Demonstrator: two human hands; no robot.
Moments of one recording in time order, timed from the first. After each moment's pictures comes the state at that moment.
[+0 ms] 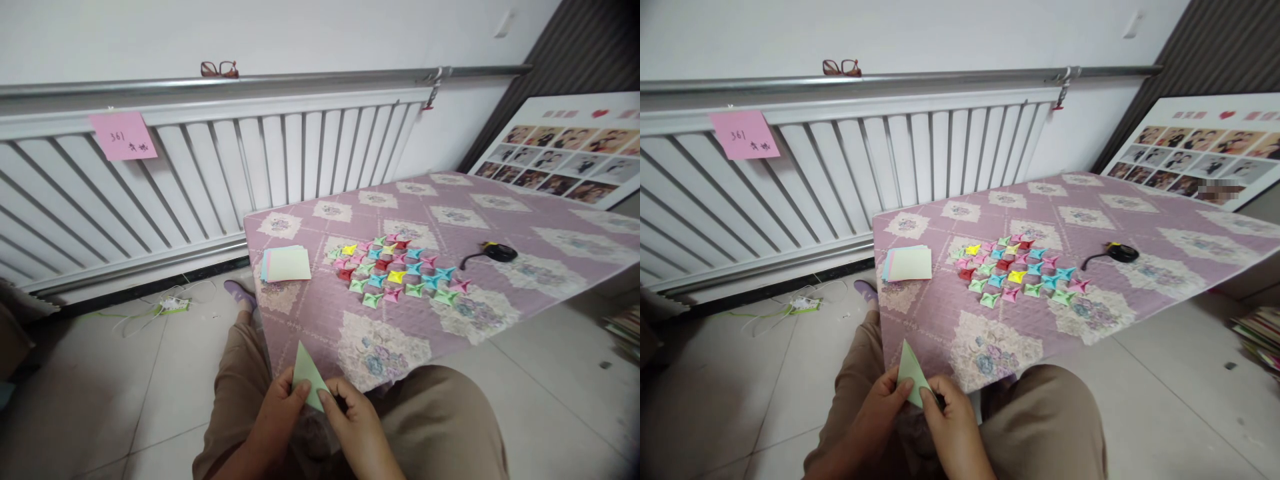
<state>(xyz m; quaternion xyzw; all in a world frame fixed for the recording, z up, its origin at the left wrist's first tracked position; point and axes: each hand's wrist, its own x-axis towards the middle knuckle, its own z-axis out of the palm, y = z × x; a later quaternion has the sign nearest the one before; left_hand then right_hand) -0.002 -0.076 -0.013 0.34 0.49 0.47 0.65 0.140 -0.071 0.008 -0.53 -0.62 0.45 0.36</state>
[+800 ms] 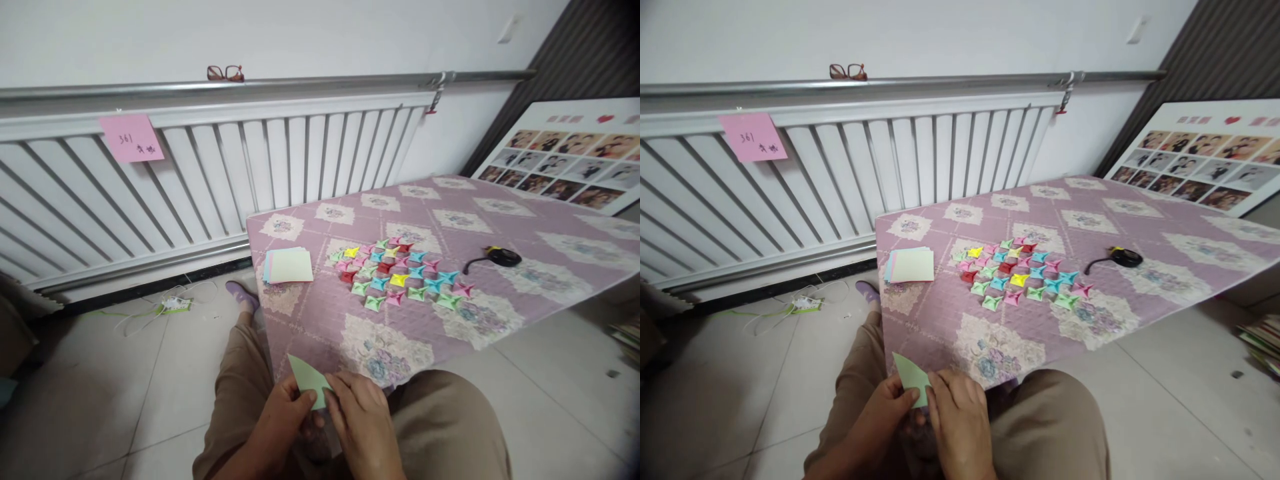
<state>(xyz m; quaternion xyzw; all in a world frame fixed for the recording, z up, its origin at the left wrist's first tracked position) 0.004 -0.073 0.004 0.34 0.52 0.41 0.67 0.152 -0.068 0.013 -0.49 -0.80 -0.03 0.34</state>
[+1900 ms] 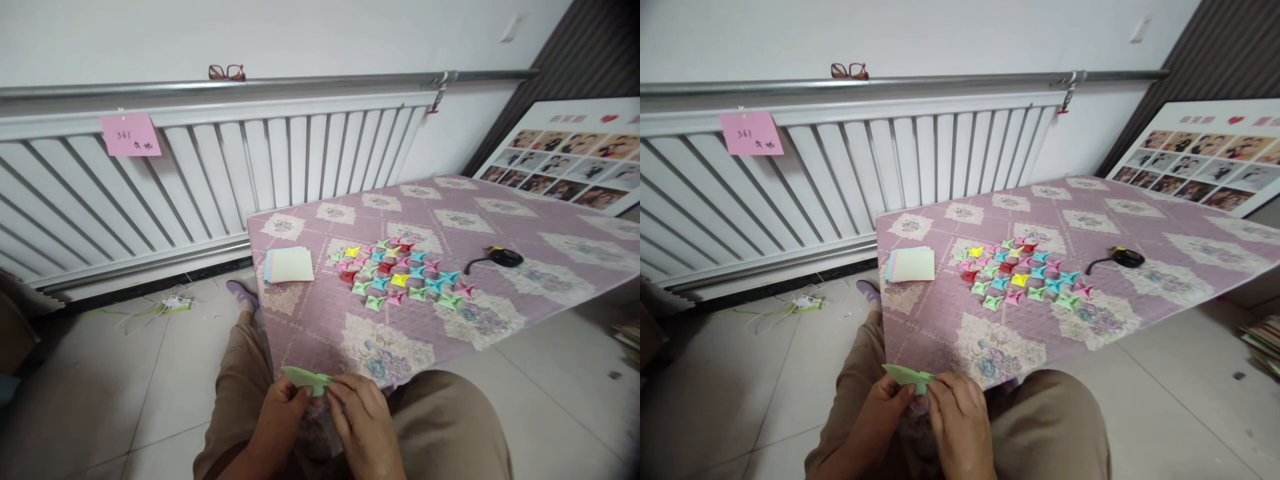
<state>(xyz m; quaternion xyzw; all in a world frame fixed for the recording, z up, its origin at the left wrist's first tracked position) 0.002 -0.077 -0.003 0.34 0.55 0.46 0.61 0.155 -0.071 0.010 -0.46 -0.79 0.01 0.39</state>
